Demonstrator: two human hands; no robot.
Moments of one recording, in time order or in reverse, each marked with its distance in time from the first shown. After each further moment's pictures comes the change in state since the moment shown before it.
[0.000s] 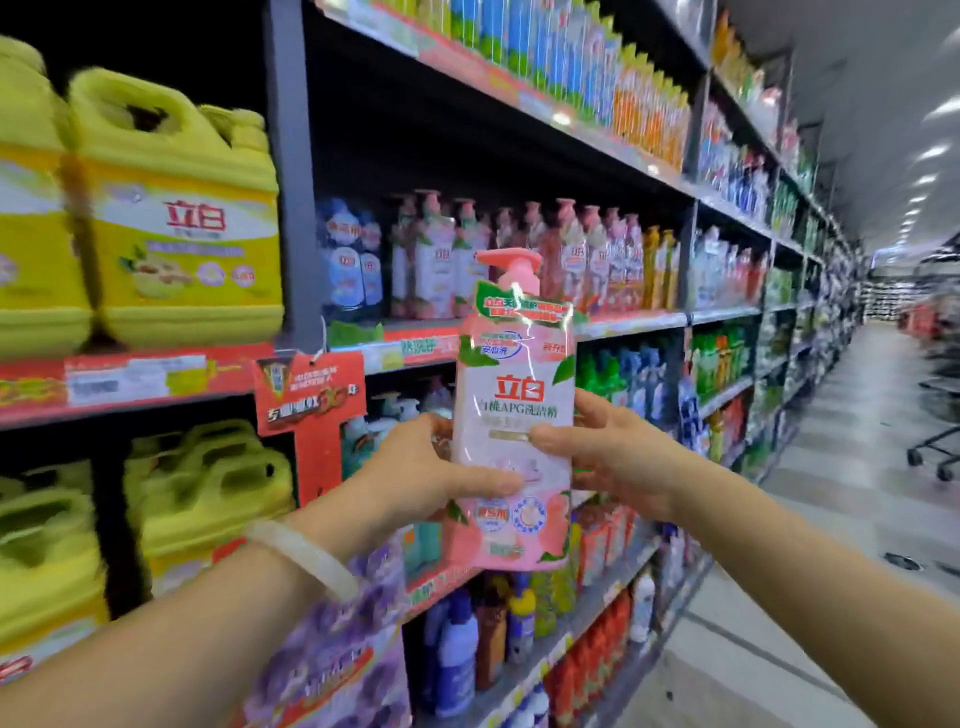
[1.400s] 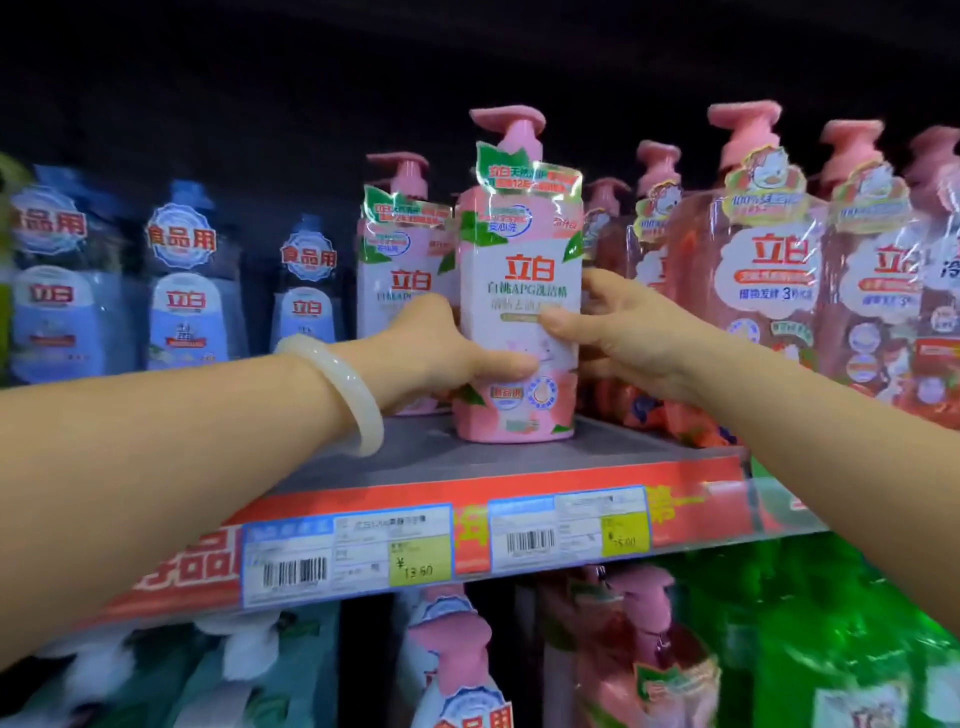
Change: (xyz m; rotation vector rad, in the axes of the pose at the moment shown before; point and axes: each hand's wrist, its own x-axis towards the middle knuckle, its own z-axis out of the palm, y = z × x) left_hand 0.497 0.045 0.001 0.352 0.546 0.015; right_hand 0.528 0.008 -0.208 0.015 -0.352 -0.378
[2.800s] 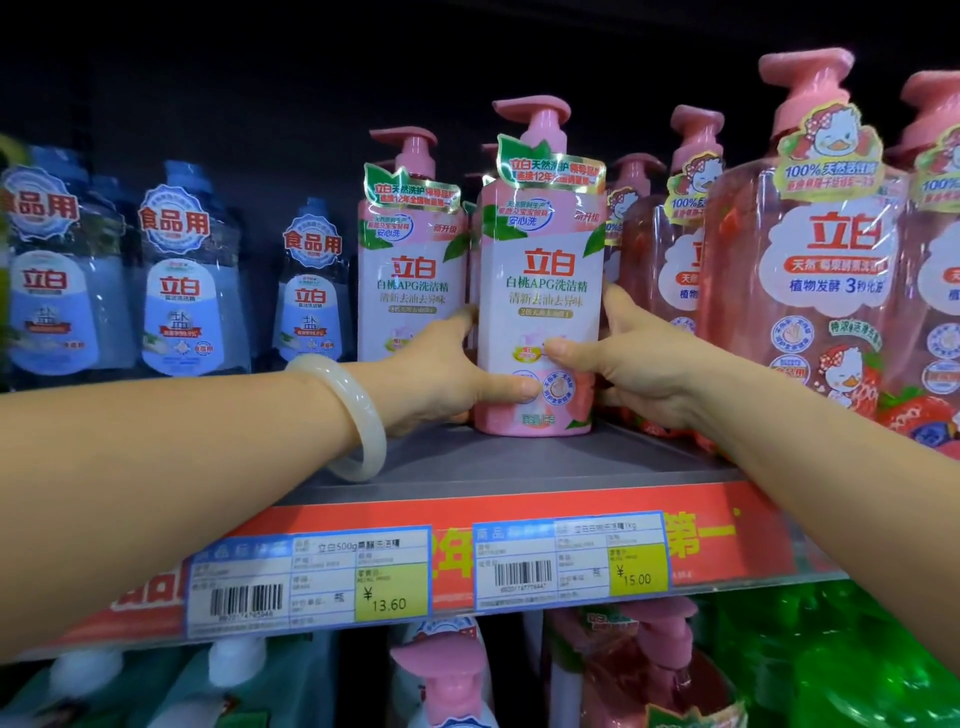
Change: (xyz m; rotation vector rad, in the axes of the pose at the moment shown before) left_hand 0.021 -0.027 0.018 -0.059 -0.031 -0.048; right_hand 0.017 0.025 0.004 0.047 -0.013 0.116
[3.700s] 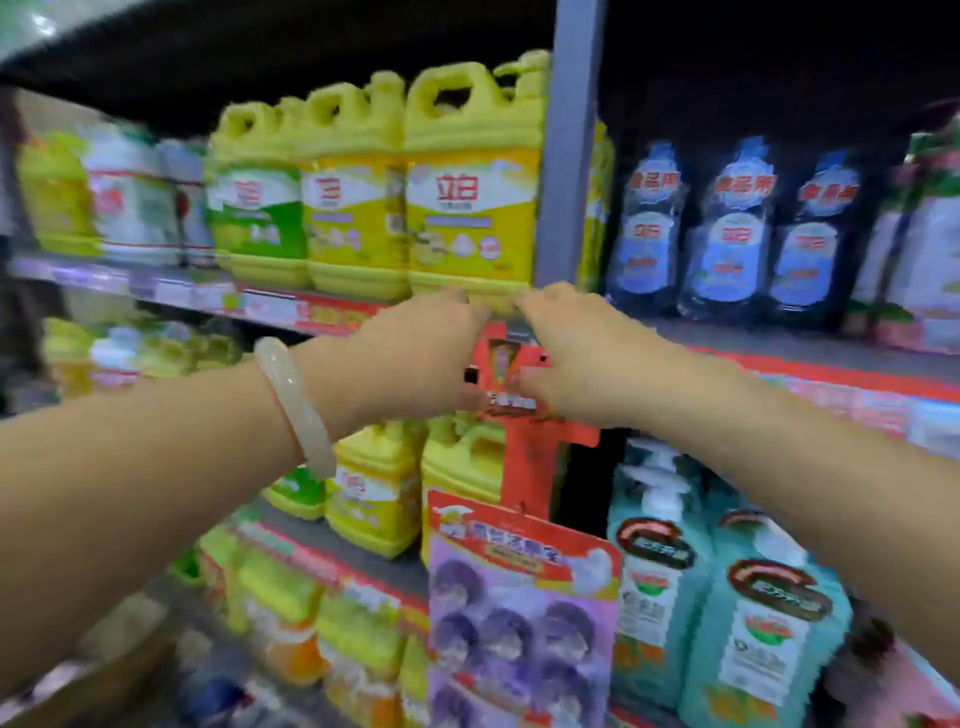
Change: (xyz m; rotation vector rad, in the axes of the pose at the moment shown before) left_hand -0.343 -0.027 -0.259 1.414 0.242 -0.323; right_hand -0.159 -0.116 0.368 -0.963 -0.474 -0.684
